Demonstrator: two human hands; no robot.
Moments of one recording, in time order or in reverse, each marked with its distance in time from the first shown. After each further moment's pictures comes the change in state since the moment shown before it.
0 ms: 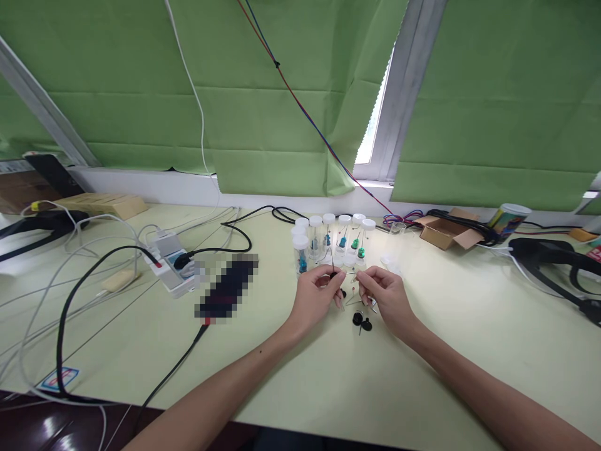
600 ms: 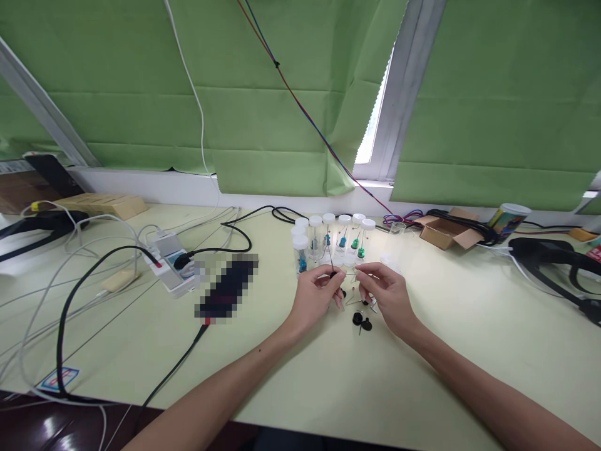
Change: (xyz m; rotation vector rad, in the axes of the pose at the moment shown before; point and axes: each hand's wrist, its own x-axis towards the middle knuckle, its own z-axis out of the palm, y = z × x) left_hand -0.001 0.002 -0.002 -0.042 -0.035 -0.025; right_hand 0.000 -0.002 0.001 -0.039 0.039 -0.116
